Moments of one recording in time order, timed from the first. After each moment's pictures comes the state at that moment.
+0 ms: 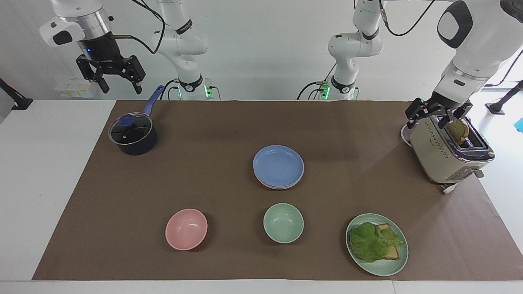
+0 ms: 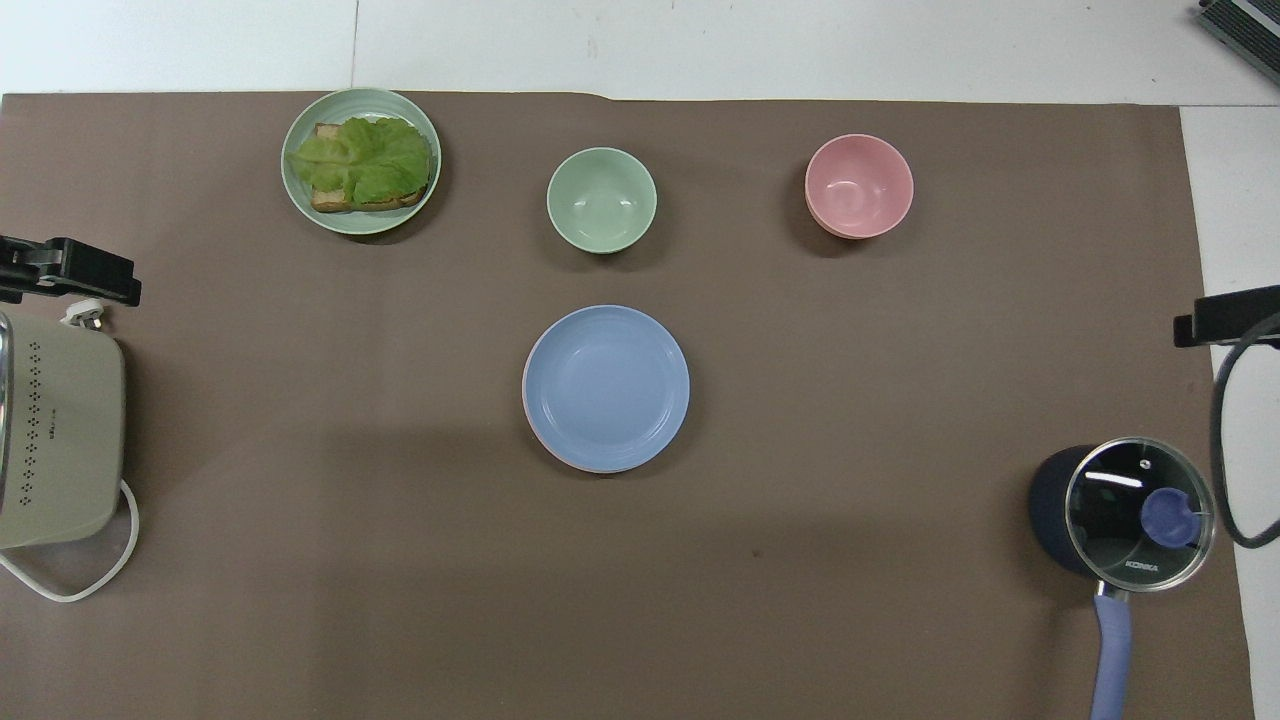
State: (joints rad) left arm 0.00 0.08 -0.02 -1.51 0.01 1.61 0.07; right arm -0.05 -0.08 0.01 -1.51 0.01 1.49 0.03
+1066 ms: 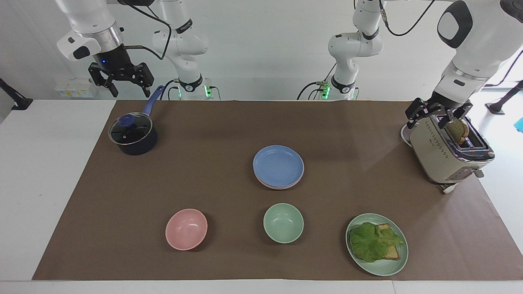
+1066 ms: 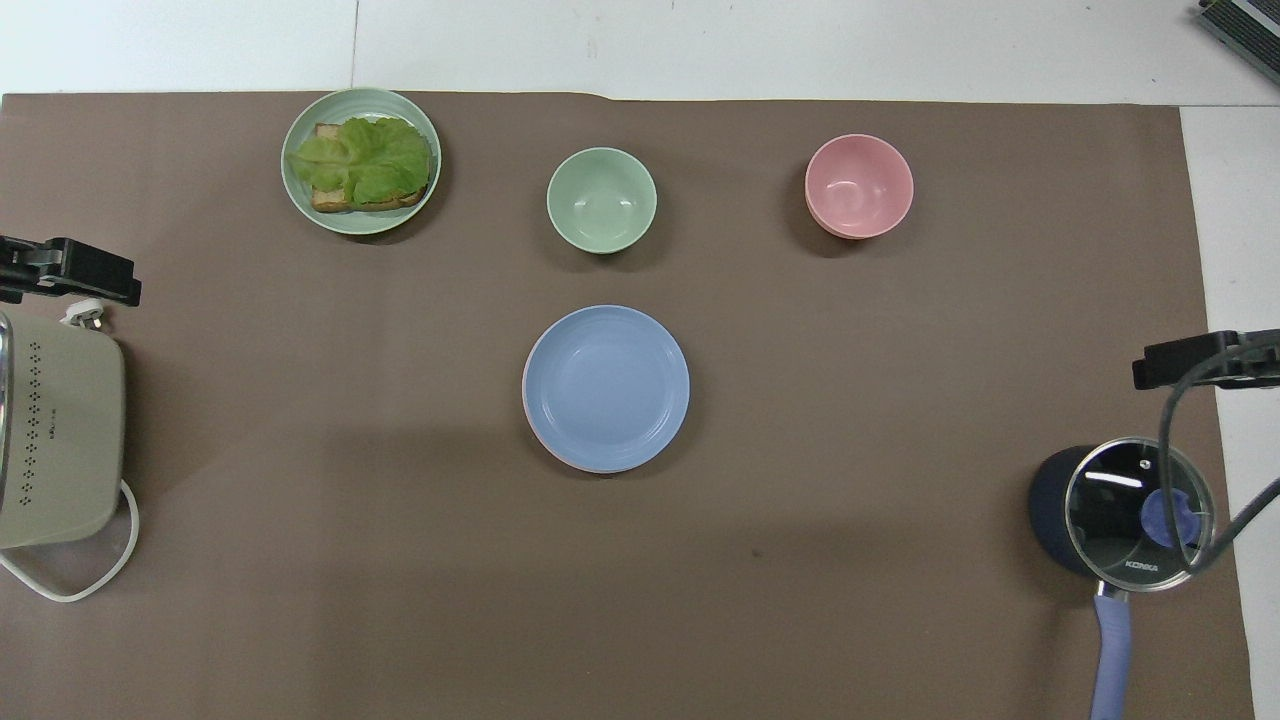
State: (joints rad) left arm 0.00 0.08 -0.02 -1.51 0.01 1.61 0.07; right arm -0.05 -0.11 0.03 -1.62 -0.02 1.52 -0.01
